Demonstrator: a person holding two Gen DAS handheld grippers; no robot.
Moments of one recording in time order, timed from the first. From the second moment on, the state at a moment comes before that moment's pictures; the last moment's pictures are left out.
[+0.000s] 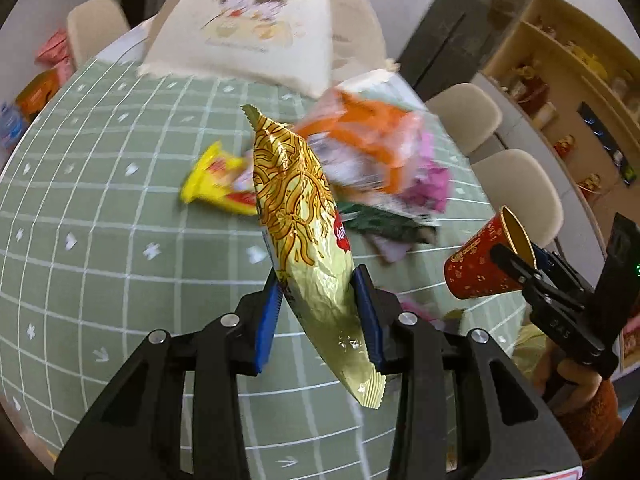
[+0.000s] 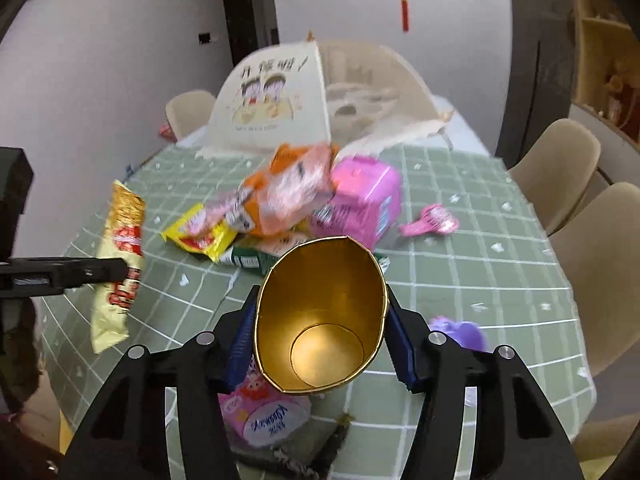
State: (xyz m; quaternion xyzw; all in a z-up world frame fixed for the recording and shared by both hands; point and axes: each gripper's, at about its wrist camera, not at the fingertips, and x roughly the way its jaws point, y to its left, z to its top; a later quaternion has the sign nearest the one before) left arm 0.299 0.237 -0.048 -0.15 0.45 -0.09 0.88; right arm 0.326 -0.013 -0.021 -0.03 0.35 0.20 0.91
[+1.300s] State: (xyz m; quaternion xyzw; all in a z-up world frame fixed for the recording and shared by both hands) left arm 0.200 -0.221 -0.022 0.00 0.43 -0.44 0.79; right arm 0.055 -0.370 0.026 0.06 0.28 -0.13 0.95
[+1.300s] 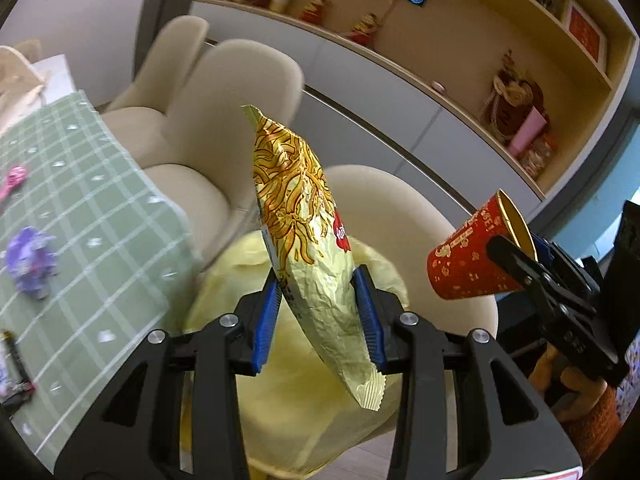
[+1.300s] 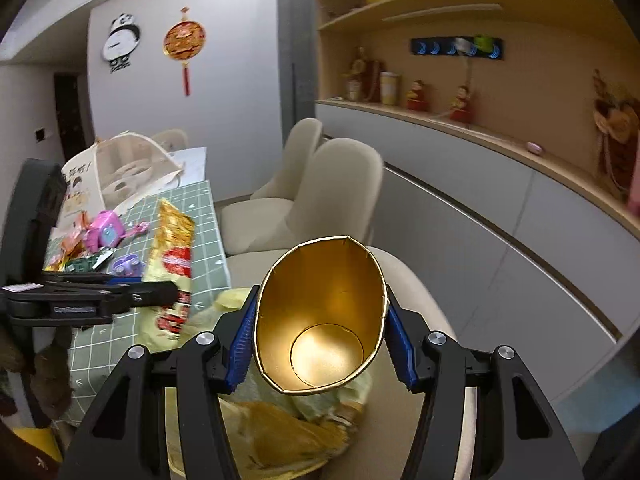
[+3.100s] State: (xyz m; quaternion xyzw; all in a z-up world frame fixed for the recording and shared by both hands) left arm 0.237 0.088 -0.054 -0.12 0.45 -0.15 0.87; right arm 0.141 -0.276 -0.017 0.07 0.35 0.02 0.93
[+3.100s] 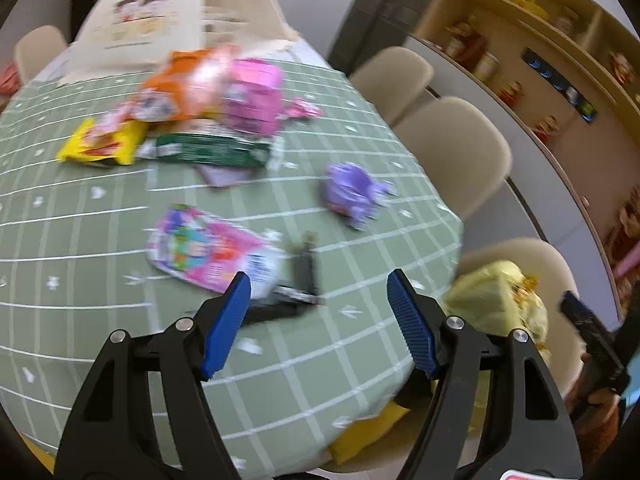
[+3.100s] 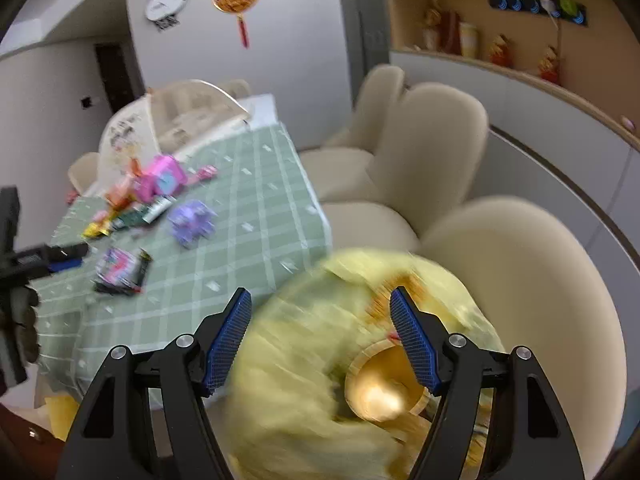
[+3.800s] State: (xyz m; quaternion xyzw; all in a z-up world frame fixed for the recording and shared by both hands) left arm 0.362 0.282 -0.088 -0.08 0.44 -0.11 0.89; right arm 0.252 -0.089 -0.039 0.03 0.41 0.08 0.91
